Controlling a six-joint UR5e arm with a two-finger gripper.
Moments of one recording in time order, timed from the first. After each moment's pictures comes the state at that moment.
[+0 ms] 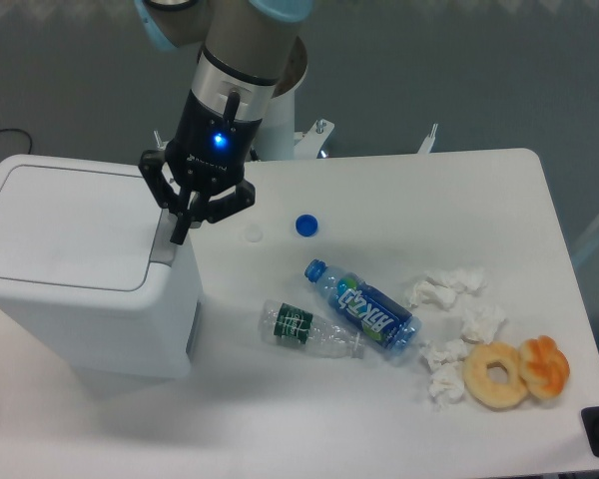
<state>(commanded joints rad) 2.36 -1.64 -1.58 -1.23 1.04 0.35</state>
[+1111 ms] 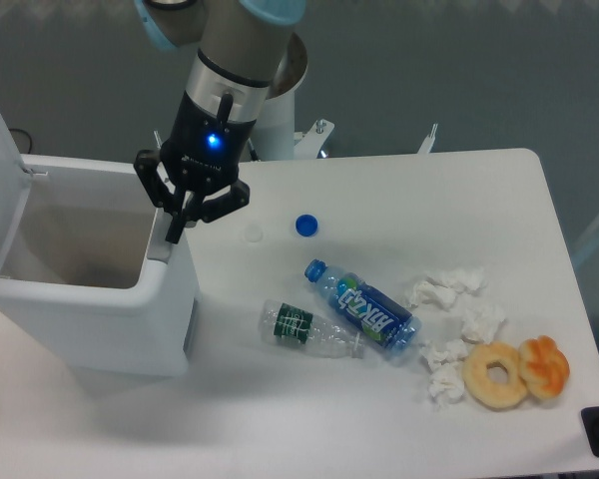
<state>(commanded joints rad) 2.38 -1.62 -1.57 -1.21 1.06 0.36</state>
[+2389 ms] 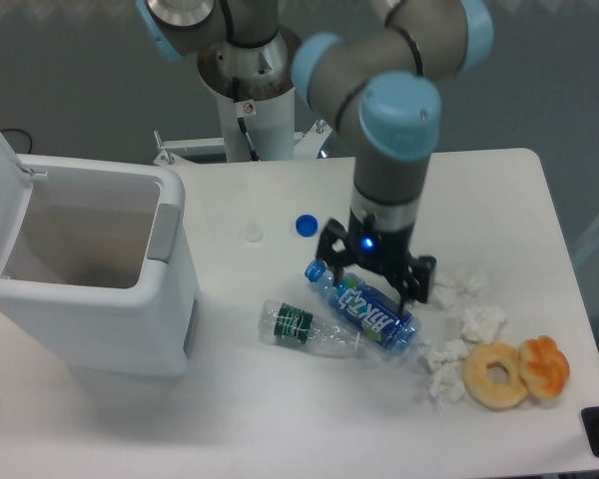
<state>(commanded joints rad) 2.54 -1.99 -1.48 -1.07 1.55 1.02</state>
